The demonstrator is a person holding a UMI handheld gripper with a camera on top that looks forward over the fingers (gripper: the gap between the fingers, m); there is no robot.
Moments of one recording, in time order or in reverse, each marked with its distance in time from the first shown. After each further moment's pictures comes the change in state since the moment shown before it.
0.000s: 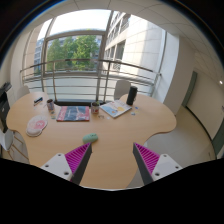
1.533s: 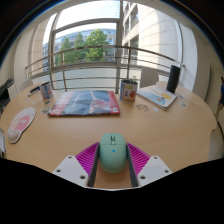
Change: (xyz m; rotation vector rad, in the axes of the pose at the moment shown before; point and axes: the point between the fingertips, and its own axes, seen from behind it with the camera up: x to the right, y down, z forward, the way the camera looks) arm -0.193 0.058 0.369 -0.006 -0.185 0.014
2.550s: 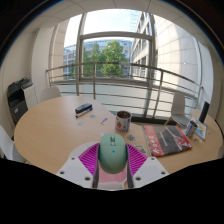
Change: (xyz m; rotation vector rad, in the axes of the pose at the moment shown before) arm -0.393 -0.135 -0.048 0.147 -0.134 -0.086
